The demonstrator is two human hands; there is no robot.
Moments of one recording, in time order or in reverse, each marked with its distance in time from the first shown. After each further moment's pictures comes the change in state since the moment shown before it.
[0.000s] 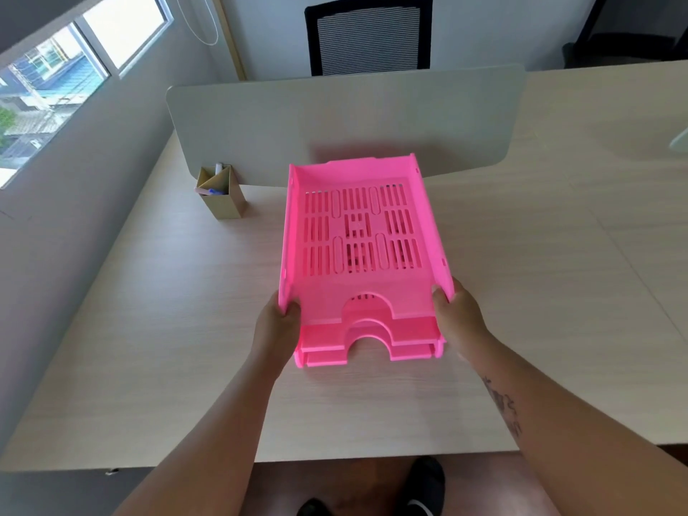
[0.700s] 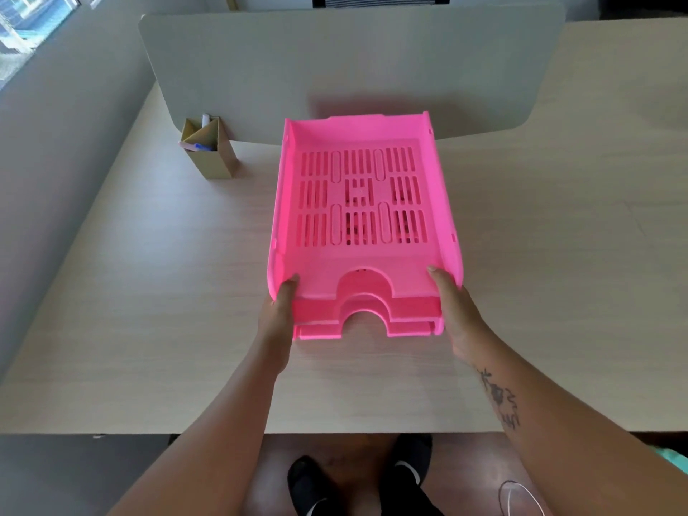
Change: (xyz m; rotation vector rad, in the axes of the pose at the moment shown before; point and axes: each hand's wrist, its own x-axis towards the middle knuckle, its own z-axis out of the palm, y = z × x) left_hand -0.001 -0.036 0.026 -0.478 -0.072 -0.219; right_hand 0.003 0.034 0.017 0.473 -0.211 0.248
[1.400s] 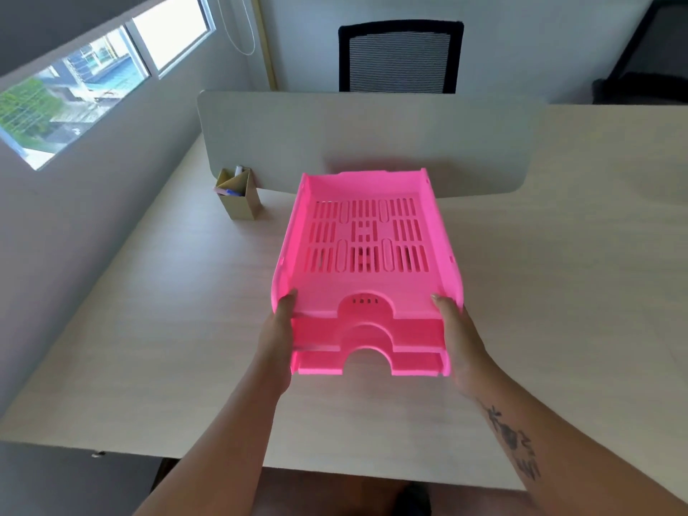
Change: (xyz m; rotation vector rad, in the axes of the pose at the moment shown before) left_hand -0.010 0.019 0.005 -0.144 -0.020 0.032; right_hand -0.011 -0.023 -0.010 0.043 -0.025 -0.118
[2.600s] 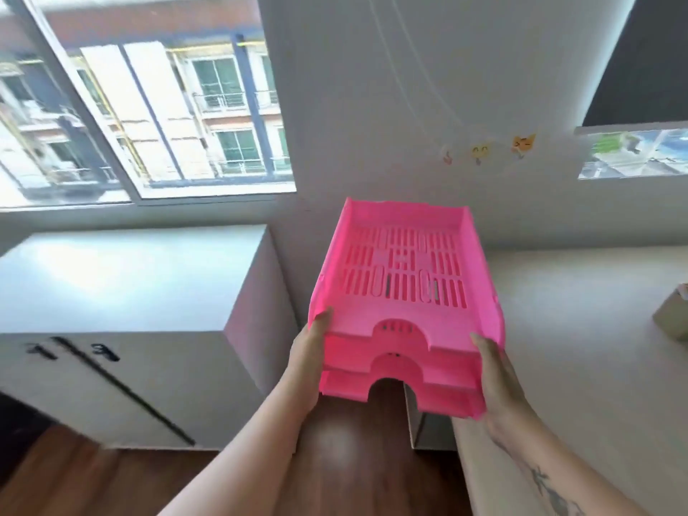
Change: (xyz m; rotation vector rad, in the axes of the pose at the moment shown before) left_hand -0.337 -0.092 -0.071 -0.702 1.332 0.301; right_hand -0.135 0.009 0.184 -0.422 -1.326 0.059
